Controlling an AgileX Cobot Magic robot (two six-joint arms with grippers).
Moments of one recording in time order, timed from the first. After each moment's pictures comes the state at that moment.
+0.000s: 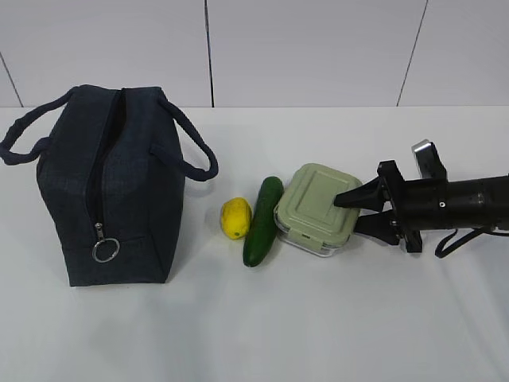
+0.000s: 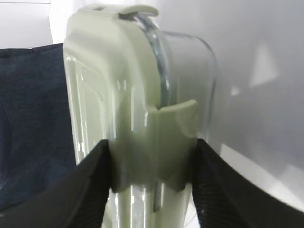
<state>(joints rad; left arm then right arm) -0.03 0.01 -0.53 -0.18 1.11 0.14 -0.11 2.19 -1.06 1.68 1.01 -1.11</state>
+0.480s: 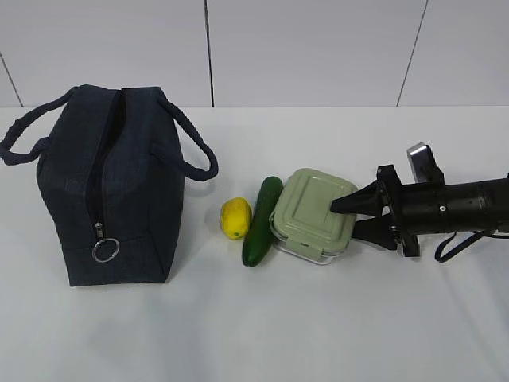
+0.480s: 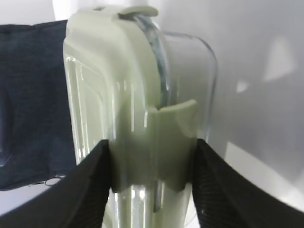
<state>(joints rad) -0.03 0.01 -0.53 -0.18 1.11 0.14 -0.11 2.20 -1.06 1.63 1.07 -1.11</state>
